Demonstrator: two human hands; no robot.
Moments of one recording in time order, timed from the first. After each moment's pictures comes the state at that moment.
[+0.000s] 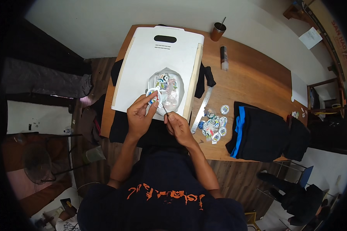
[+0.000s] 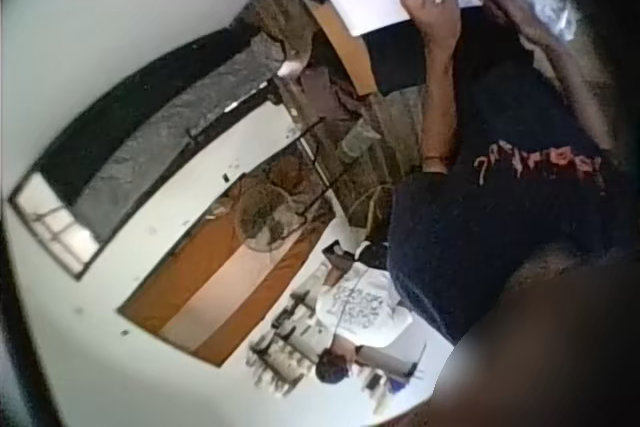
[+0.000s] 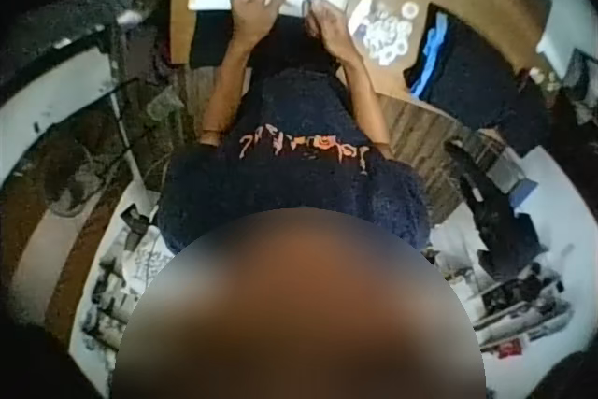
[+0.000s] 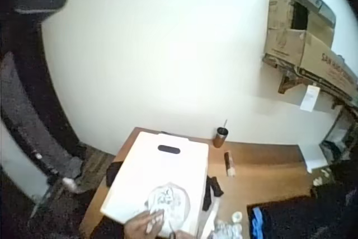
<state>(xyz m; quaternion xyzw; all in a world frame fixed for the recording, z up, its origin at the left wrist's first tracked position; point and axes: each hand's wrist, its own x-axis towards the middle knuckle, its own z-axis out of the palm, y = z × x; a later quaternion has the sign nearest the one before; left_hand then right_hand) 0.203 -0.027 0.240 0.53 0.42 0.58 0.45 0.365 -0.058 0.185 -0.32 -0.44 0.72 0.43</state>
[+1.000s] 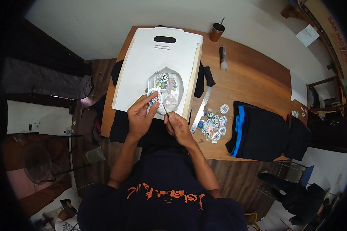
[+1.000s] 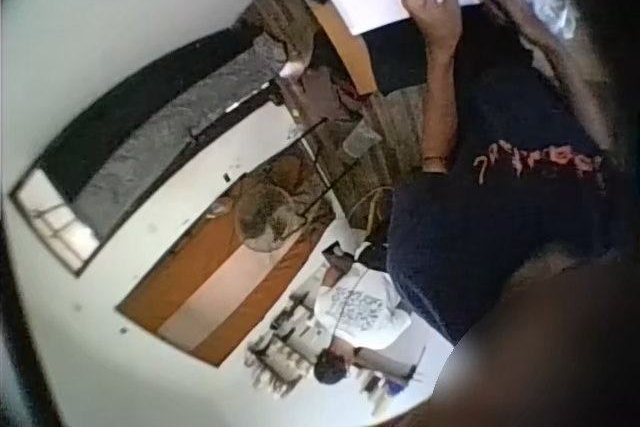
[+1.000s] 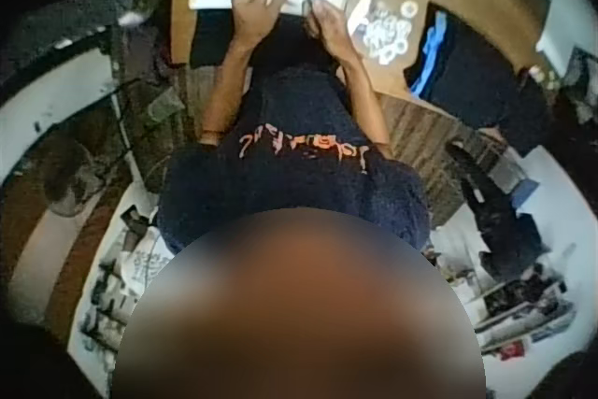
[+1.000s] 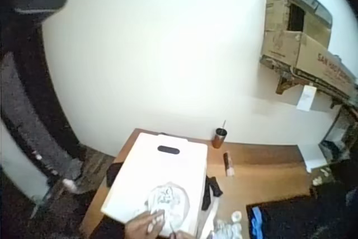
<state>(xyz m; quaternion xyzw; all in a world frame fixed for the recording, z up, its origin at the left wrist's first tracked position) 0.204 -0.027 0.241 0.53 0.41 0.59 0.46 0.363 -0.059 0.182 -0.31 -0.42 0.73 0.44</state>
